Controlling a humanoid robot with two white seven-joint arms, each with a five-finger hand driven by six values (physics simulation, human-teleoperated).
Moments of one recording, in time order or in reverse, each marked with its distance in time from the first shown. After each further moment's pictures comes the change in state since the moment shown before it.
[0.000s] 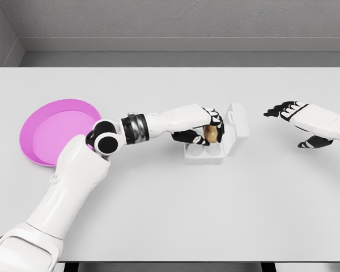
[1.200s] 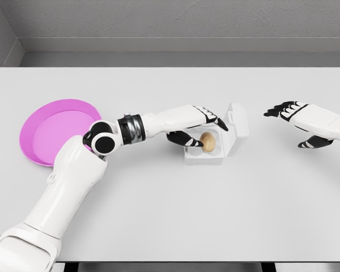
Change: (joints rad) left arm 0.002 0.012 0.010 0.026 -0.001 0.001 0.000; right arm 0.000 0.000 0.000 0.000 0.000 0.000 0.000
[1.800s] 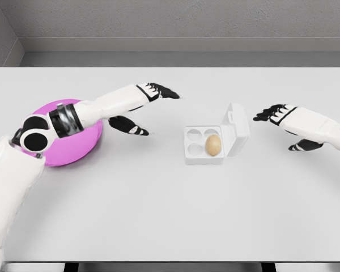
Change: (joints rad) left arm 0.110 0.310 0.140 -0.270 0.231 -0.001 0.000; right arm 0.005 0.003 0.034 -0.072 0.001 0.000 -0.002
